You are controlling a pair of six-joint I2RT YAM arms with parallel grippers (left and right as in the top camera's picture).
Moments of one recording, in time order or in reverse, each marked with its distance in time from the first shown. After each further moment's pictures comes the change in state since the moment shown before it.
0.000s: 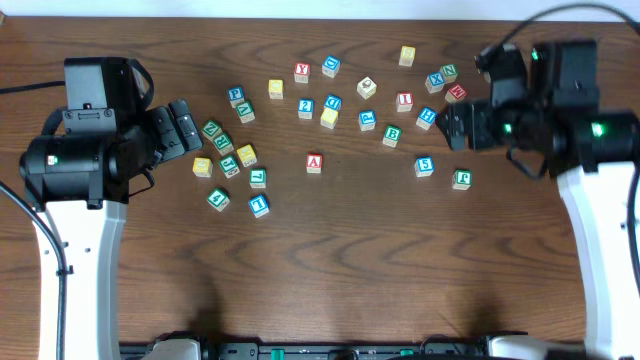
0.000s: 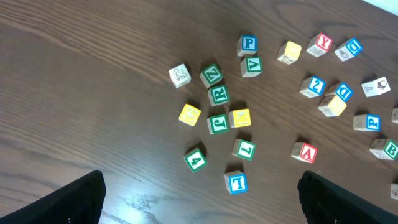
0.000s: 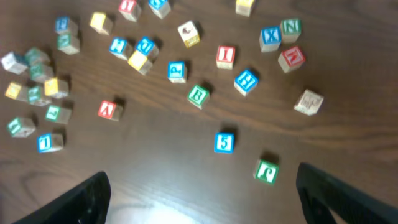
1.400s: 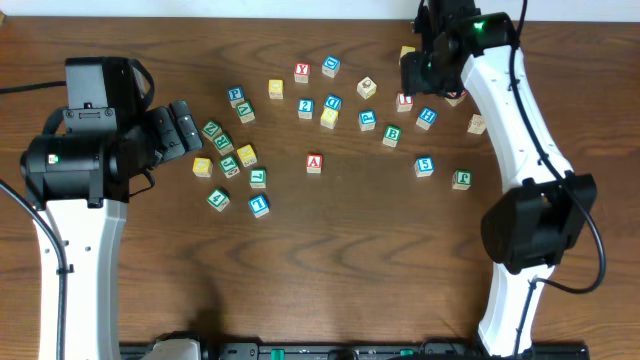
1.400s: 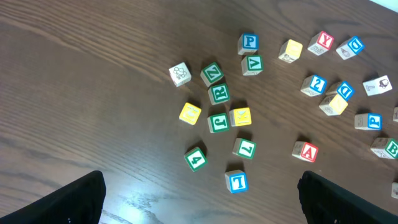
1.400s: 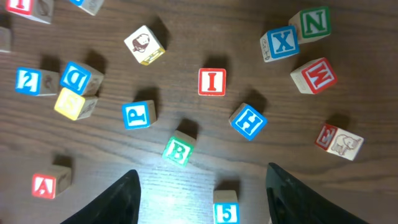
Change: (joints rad) left arm 0.000 0.004 0.000 -0.003 0.000 0.000; right arm 0.132 0.675 0.514 -0.082 0.216 0.178
